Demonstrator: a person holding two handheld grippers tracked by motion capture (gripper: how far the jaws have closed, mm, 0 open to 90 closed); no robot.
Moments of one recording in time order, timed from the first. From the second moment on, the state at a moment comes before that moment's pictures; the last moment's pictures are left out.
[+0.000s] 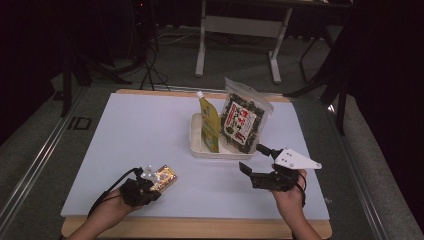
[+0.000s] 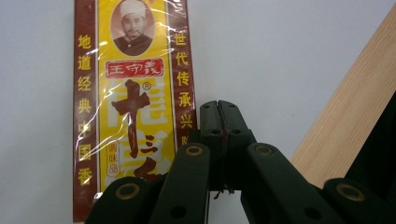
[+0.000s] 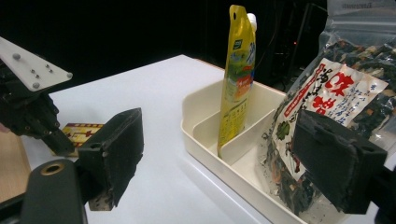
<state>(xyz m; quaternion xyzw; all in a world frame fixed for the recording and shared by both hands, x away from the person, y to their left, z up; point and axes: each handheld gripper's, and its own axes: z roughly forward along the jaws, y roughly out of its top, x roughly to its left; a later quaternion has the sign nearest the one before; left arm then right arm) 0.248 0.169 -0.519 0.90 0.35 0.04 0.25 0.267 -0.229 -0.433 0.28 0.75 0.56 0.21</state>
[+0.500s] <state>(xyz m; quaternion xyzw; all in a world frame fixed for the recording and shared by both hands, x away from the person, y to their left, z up) 0.252 0.179 -0.498 0.90 0.32 0.03 0.30 0.265 -0.226 -0.432 0.27 0.76 0.56 0.20</state>
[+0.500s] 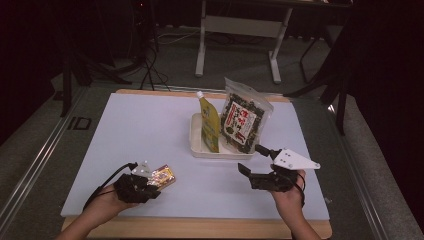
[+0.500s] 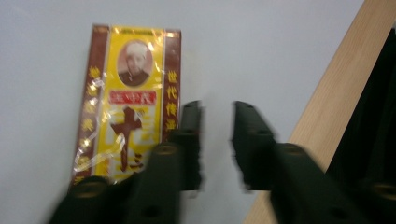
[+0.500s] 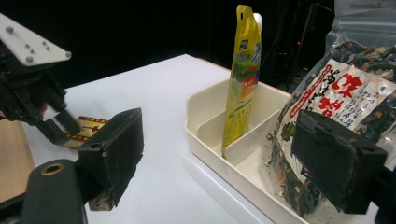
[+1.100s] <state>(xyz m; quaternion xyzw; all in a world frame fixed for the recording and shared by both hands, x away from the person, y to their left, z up) 0.282 0.183 -0.520 0.90 0.34 0.09 0.26 0.265 -0.228 -0.432 0.27 0.76 0.56 0.20</state>
